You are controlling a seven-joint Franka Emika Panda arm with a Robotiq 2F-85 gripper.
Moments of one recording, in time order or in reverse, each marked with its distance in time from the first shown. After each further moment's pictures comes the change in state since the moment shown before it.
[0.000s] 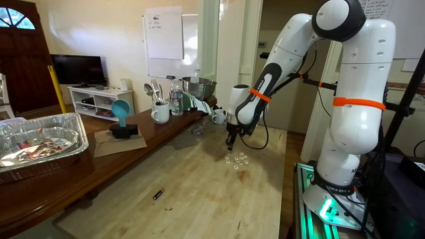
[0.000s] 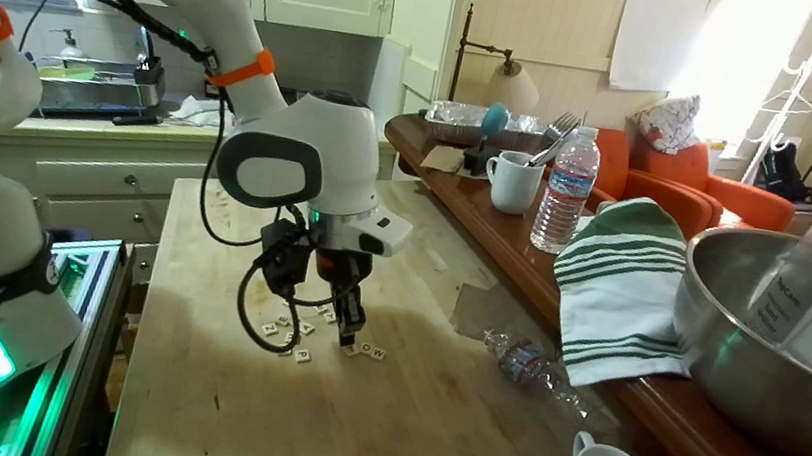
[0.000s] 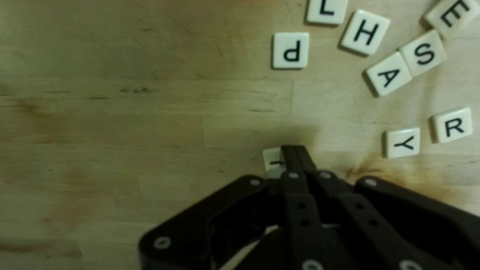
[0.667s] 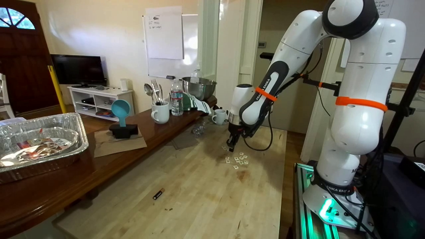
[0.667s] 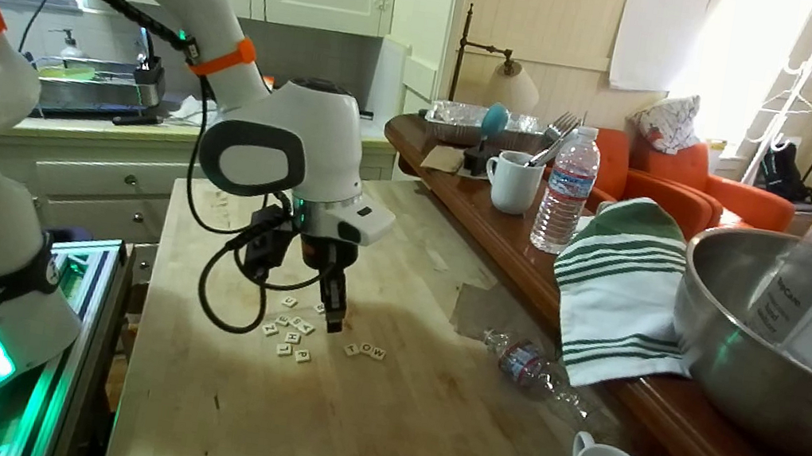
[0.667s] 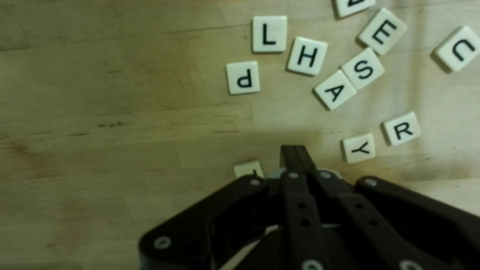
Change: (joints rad) arm 0.016 -0.071 0.013 -0.068 0.000 0.003 0.127
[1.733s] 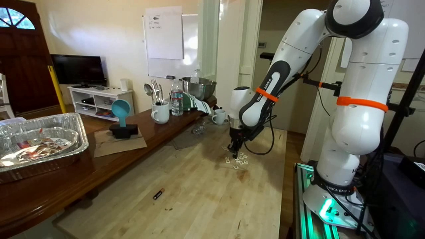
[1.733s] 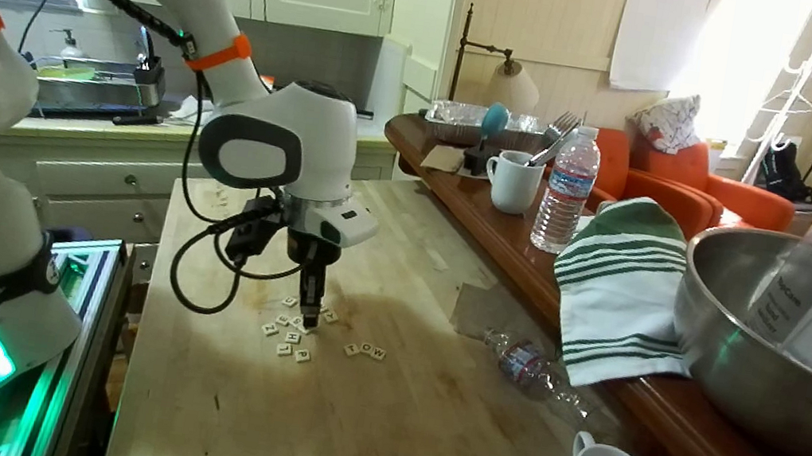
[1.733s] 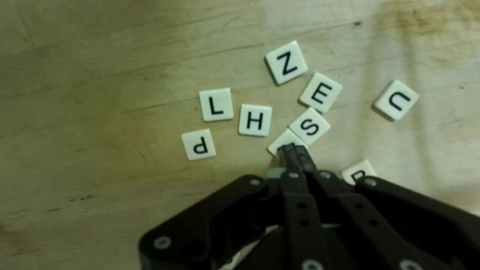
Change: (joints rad) arm 0.024 -0.018 0.037 -0.023 0.034 -0.105 0.133
